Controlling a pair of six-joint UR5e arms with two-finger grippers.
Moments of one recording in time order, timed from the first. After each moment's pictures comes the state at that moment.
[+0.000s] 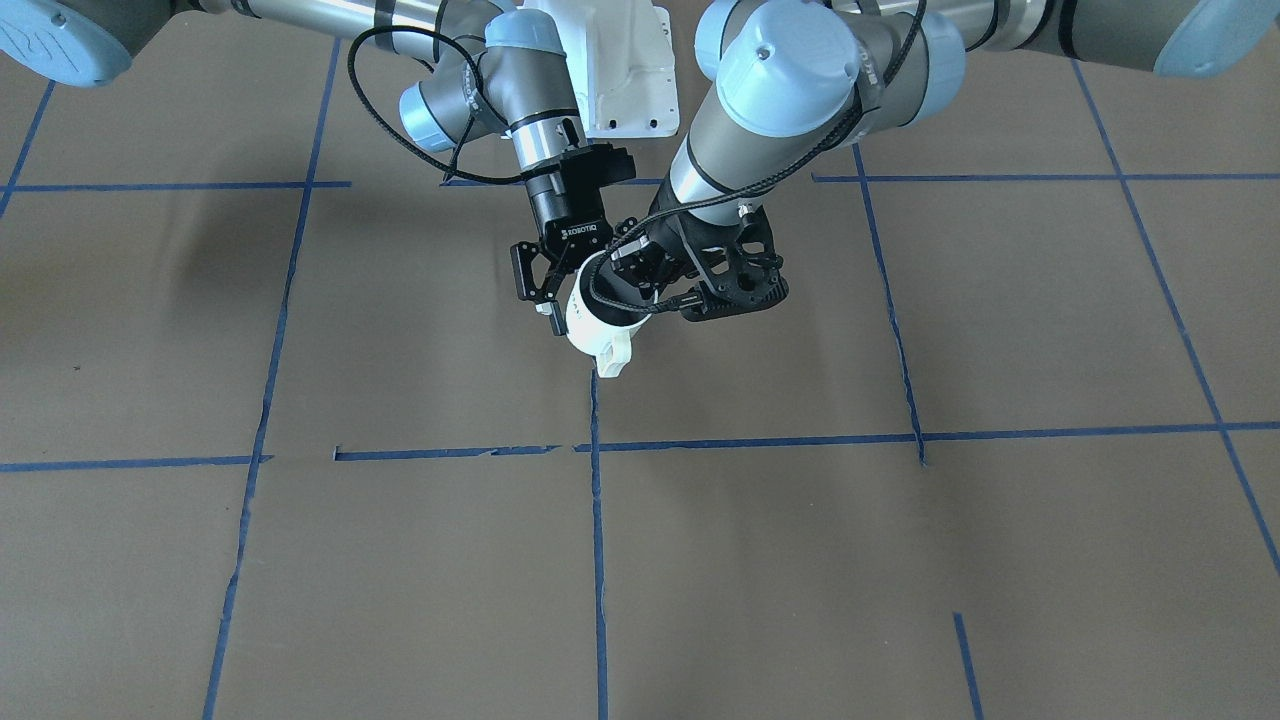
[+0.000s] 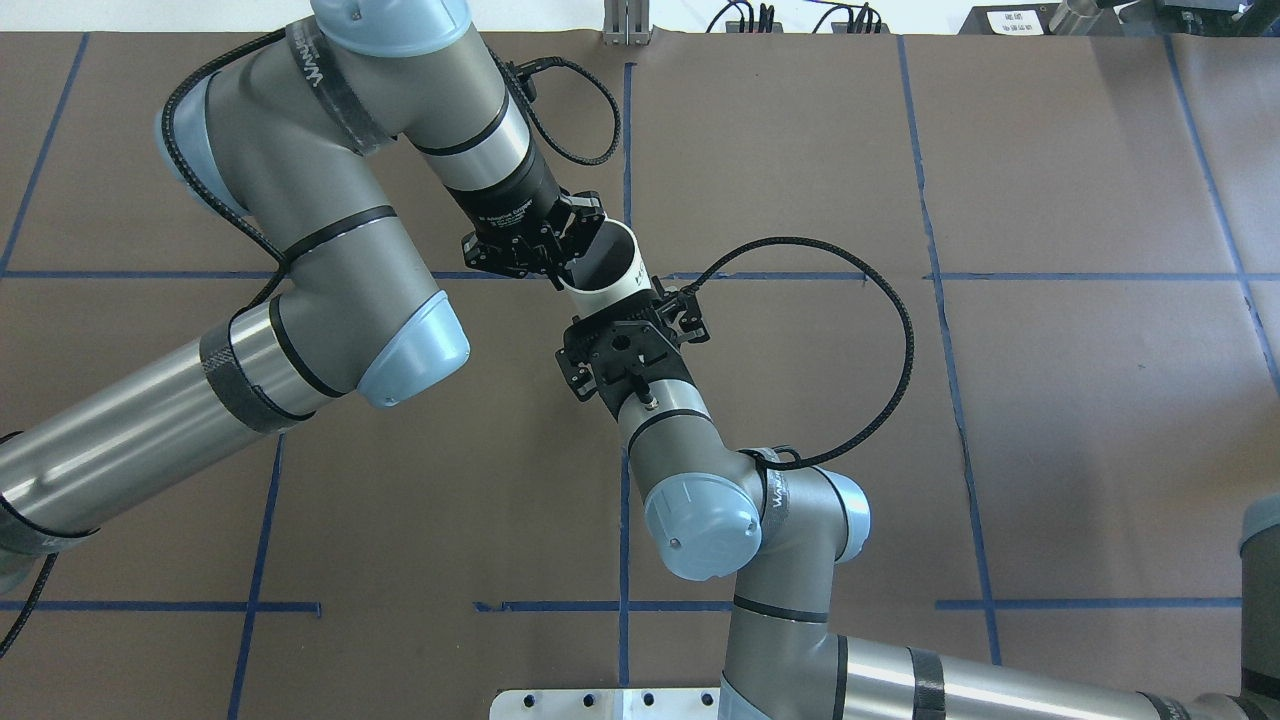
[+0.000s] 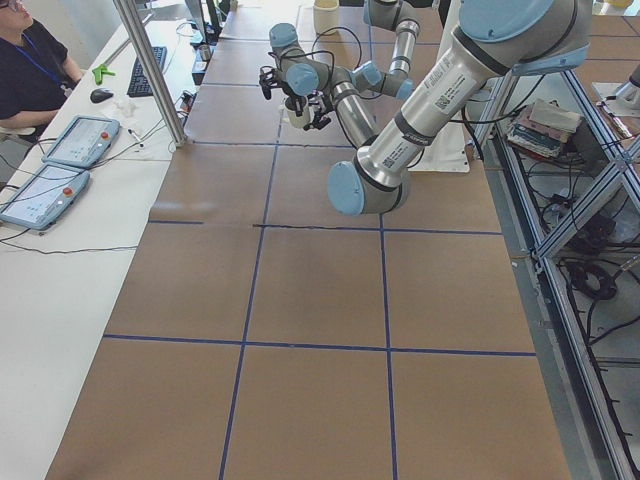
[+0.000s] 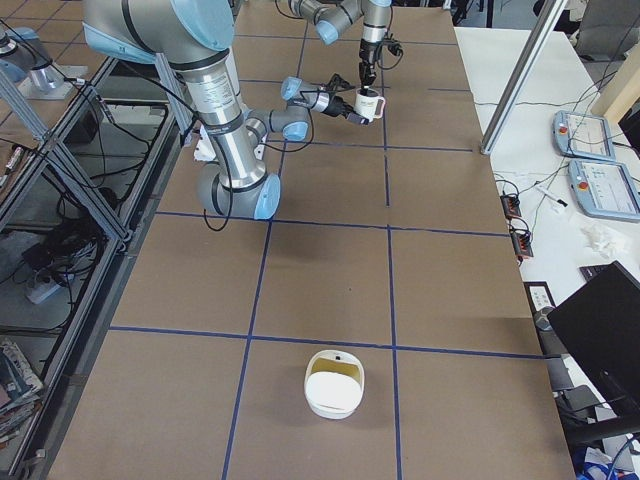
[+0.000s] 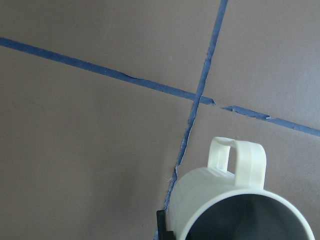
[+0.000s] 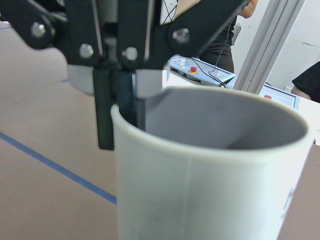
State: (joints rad) left arm -0.75 -2.40 -1.62 -1.56 -2.24 -1.38; right arm 0.26 -0.92 1.51 -0.88 0.82 0.68
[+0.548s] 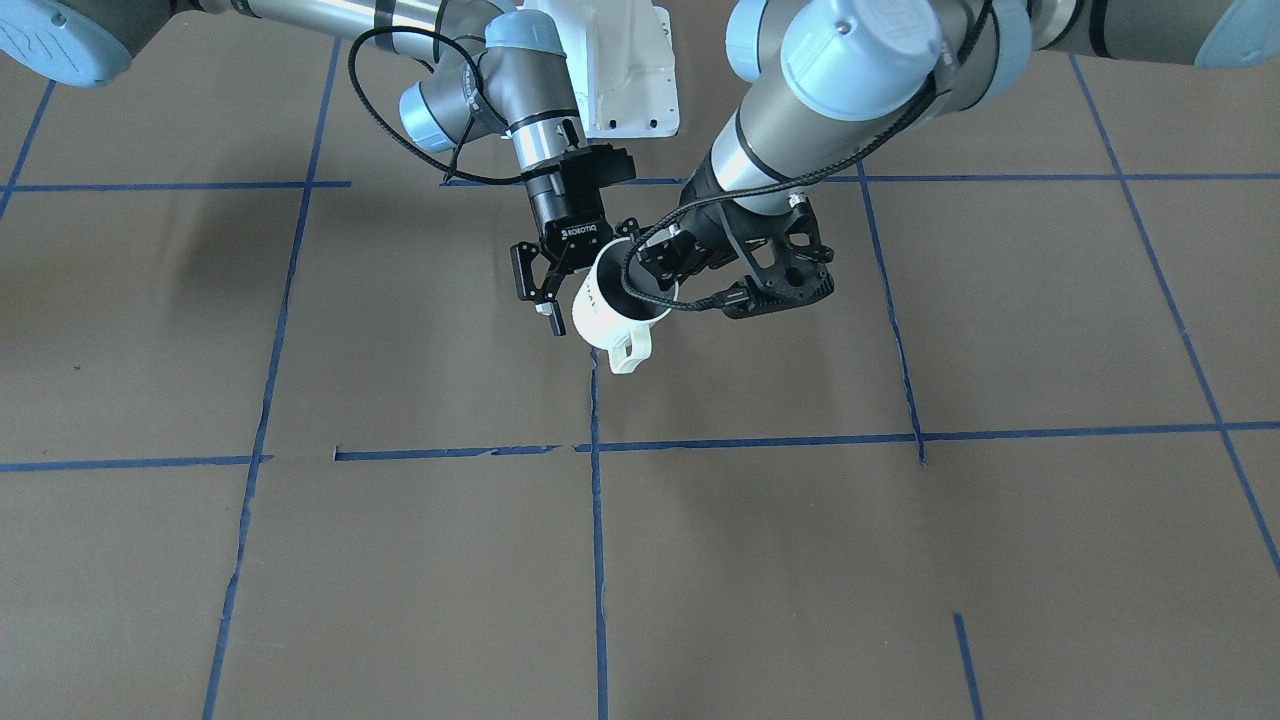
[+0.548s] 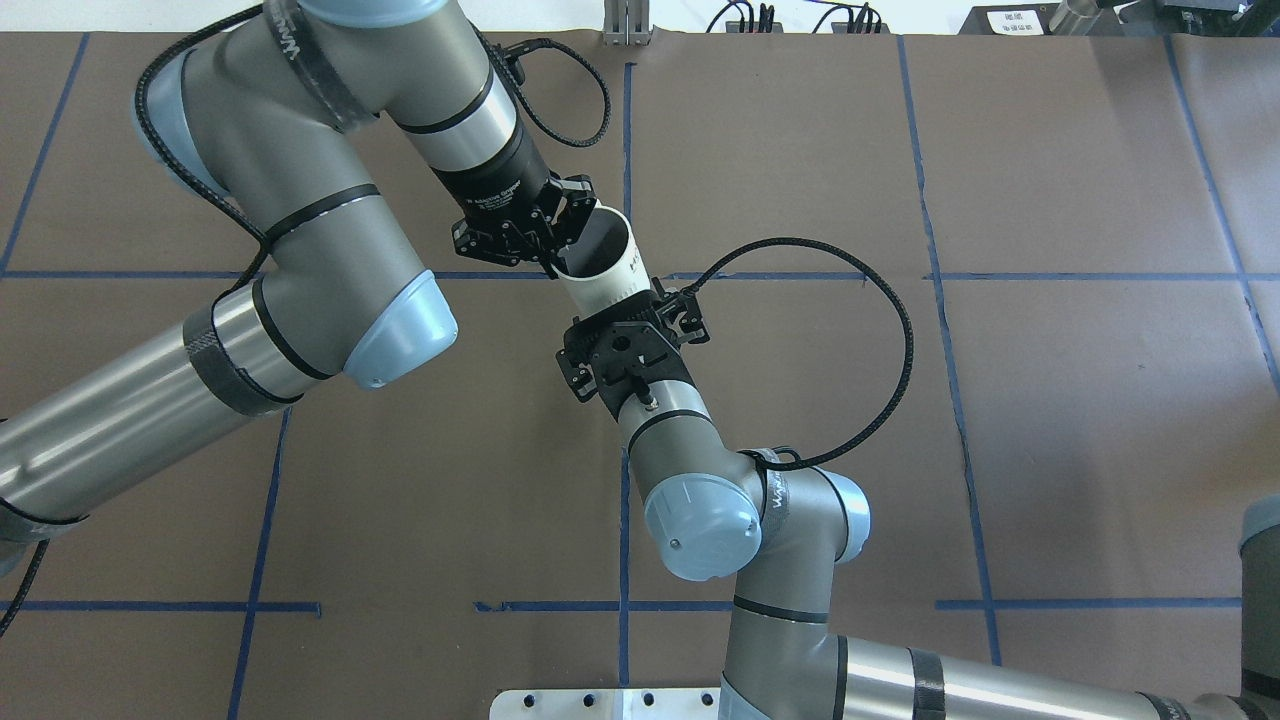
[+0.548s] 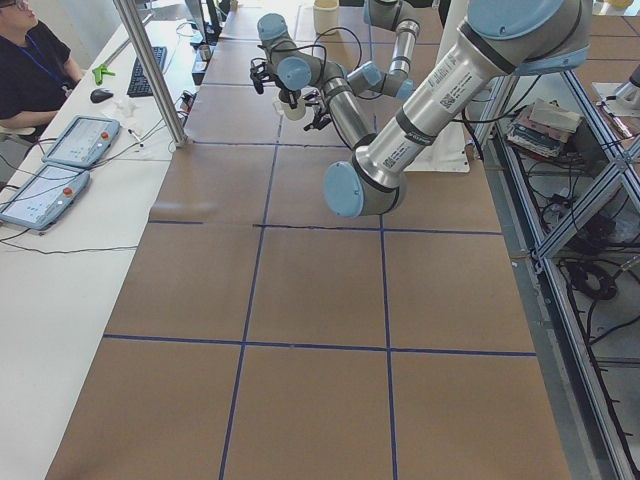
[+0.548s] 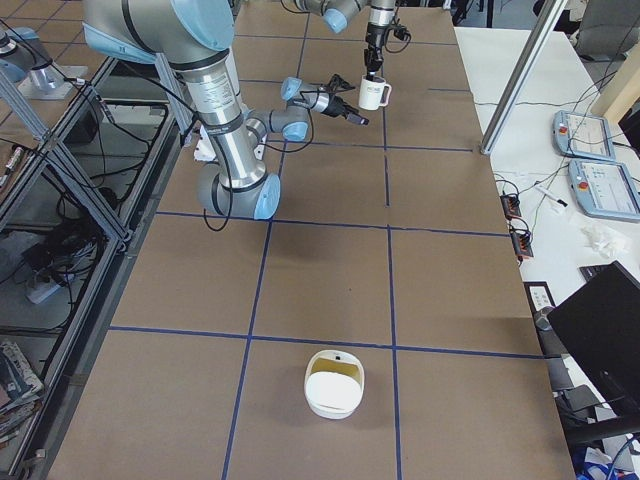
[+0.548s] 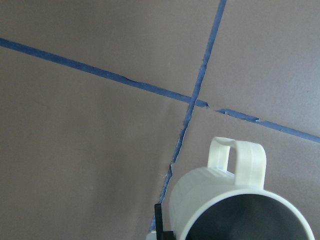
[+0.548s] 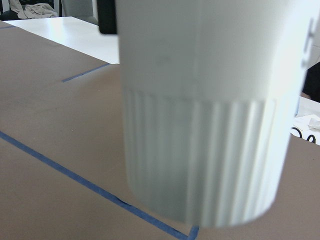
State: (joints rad) left arm -0.85 -2.39 -1.66 -1.54 -2.36 -1.38; right arm 0.26 -0.92 1.51 -0.88 0.82 0.69
